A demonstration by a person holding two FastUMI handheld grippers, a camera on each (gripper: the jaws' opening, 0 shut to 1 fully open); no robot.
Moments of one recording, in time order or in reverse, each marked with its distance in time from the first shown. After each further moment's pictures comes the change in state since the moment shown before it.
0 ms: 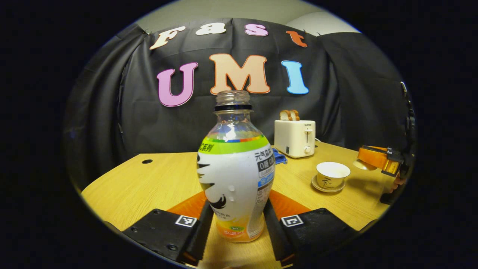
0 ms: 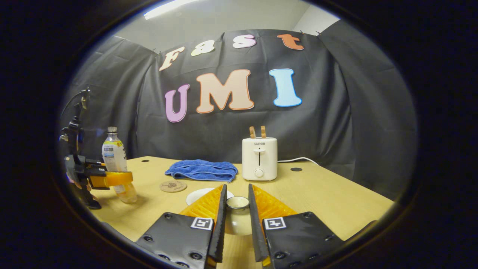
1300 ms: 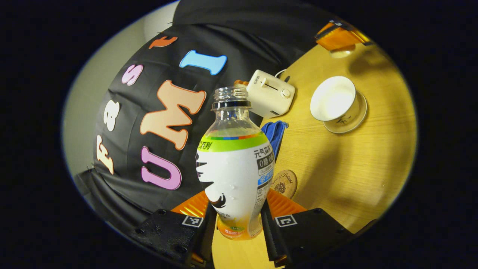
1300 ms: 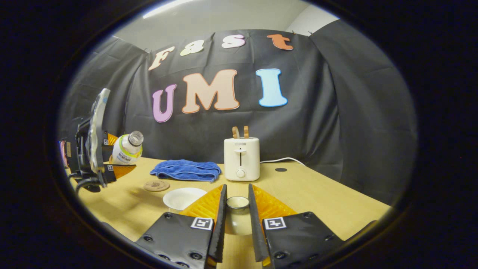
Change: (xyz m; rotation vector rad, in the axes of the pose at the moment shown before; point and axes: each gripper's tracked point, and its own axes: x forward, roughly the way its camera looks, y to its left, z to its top) left arm 0.060 -0.027 0.043 1.166 0.079 0.039; right arm 0.002 -0.044 0.003 -0.001 -0.001 -0.087
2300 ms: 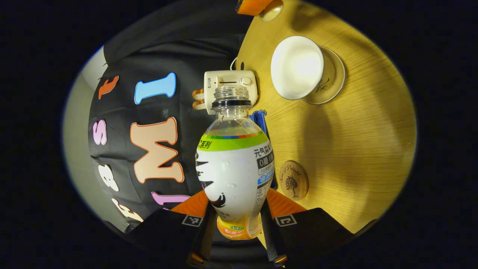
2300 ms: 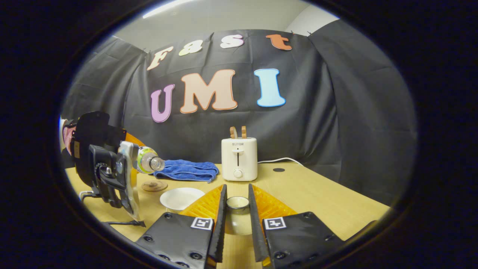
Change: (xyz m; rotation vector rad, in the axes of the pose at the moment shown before) left arm 0.029 -0.006 0.021 0.455 0.037 -0.077; right arm 0.001 -0.006 0.000 0.000 0.000 -0.009
